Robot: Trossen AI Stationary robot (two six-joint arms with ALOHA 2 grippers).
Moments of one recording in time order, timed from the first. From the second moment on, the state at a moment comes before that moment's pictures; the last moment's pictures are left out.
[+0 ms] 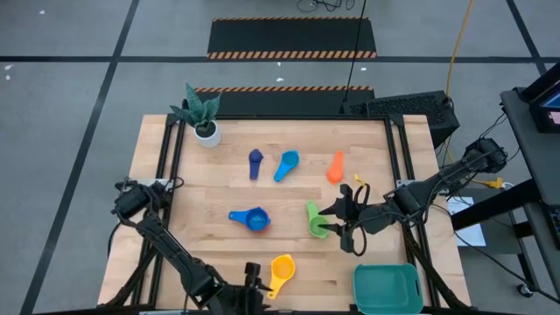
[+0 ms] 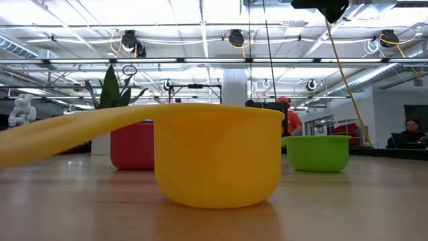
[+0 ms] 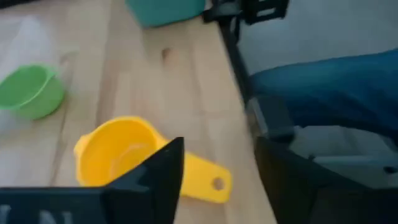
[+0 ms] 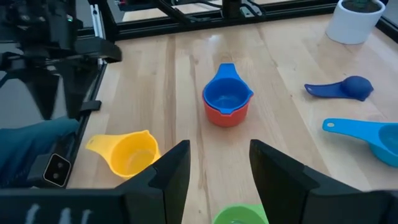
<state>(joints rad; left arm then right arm) -0.84 2.00 1.42 -0.19 -0.53 -0.35 0.49 1.18 0.88 -0.28 0.41 0.43</state>
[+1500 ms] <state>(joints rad) -0.87 2.06 1.42 -0.36 -0.65 -0.30 0.49 1.18 0.88 -0.28 0.41 0.41</state>
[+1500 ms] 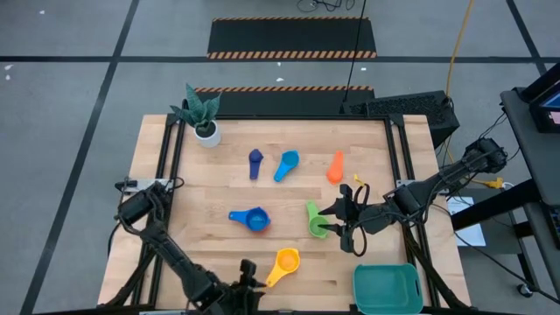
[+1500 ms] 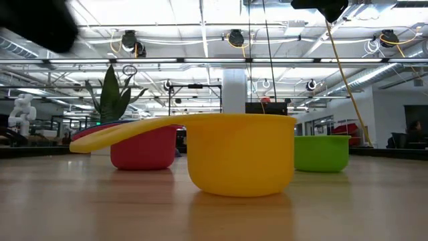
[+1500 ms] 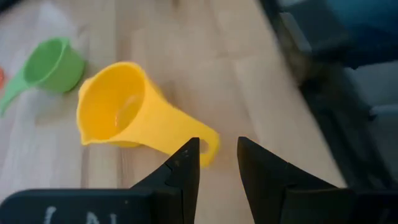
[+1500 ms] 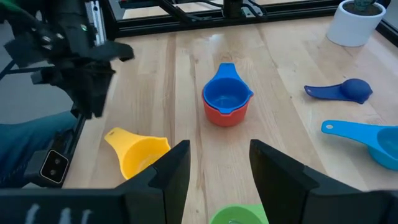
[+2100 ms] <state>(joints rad) -0.90 2.20 1.42 -0.11 -0.83 0.06 0.49 1.18 0.88 -0.28 0.41 0.41</state>
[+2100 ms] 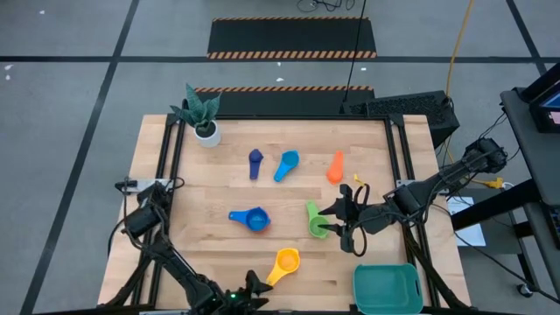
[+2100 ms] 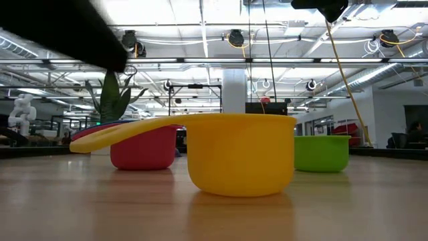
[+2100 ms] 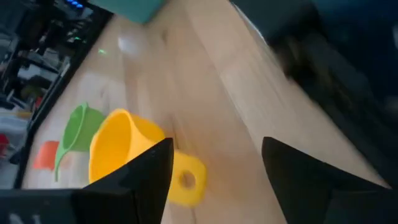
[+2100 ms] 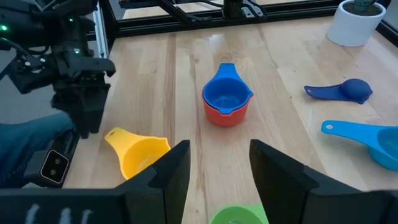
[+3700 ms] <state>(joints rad) -0.79 2.20 1.42 -0.49 -1.03 -0.45 0.49 1.18 0.88 -0.28 0.41 0.40</state>
